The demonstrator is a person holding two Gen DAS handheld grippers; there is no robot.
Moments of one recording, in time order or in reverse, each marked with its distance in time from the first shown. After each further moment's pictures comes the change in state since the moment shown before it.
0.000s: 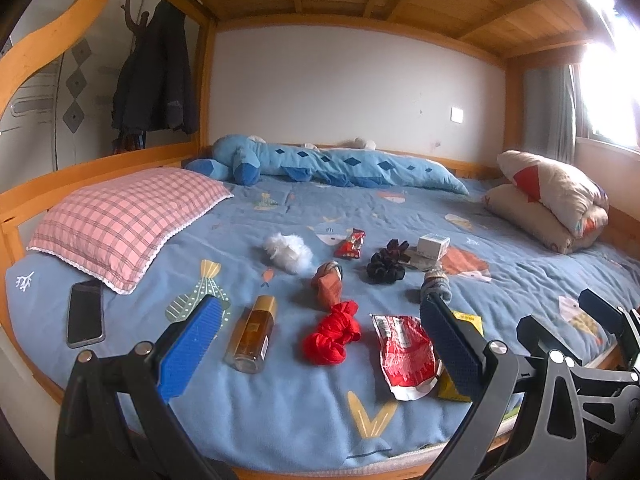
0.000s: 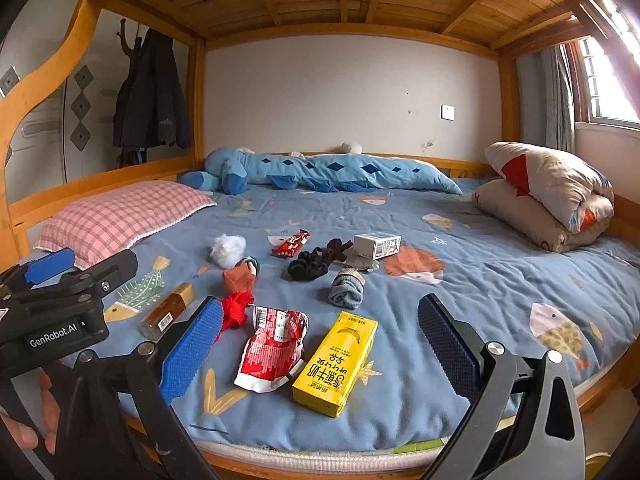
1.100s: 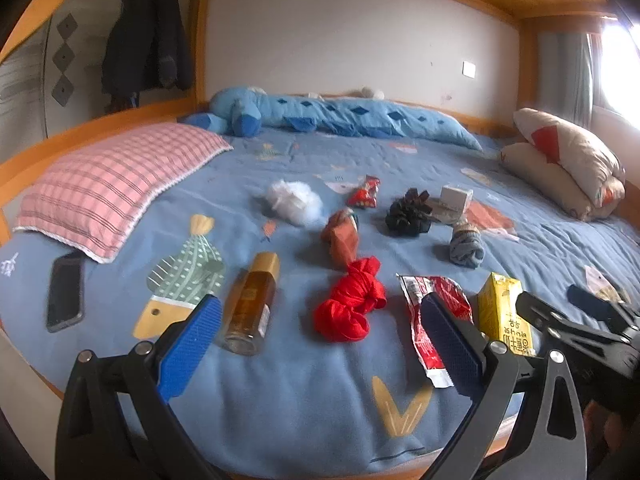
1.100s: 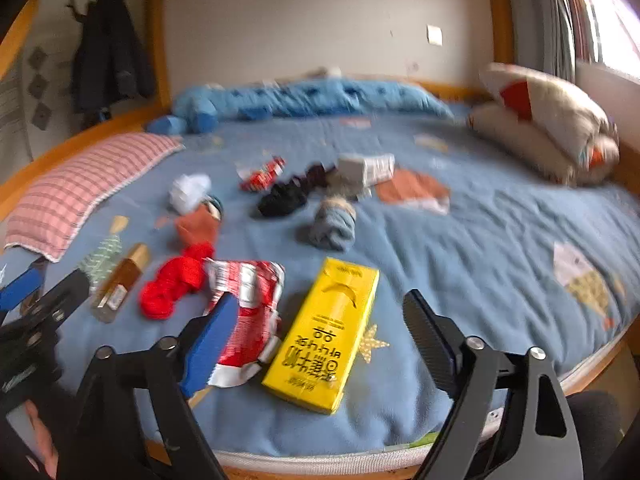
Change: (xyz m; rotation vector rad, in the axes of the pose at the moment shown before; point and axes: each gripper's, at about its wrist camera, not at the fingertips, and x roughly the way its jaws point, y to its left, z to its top) left arm 0.073 0.006 -0.022 0.009 0.179 0.014; right arm 0.105 -0.022 -0.019 0.119 0.329 -0.067
